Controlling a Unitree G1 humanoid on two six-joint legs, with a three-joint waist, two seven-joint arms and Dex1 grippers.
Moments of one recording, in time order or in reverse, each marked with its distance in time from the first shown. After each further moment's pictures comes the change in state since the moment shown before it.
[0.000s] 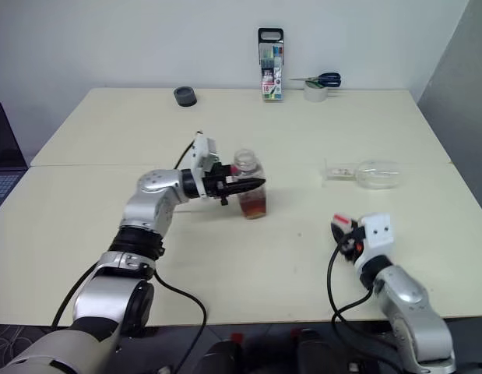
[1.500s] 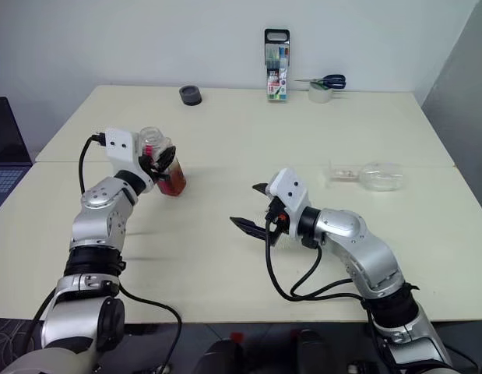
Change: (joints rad) left arm 0.144 0.101 0.207 -0.082 0.074 0.049 0.824; right arm -0.599 -0.046 0.342 0.034 0.075 0.124 0.368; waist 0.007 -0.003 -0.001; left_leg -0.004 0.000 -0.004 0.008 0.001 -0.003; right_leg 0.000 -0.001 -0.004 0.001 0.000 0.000
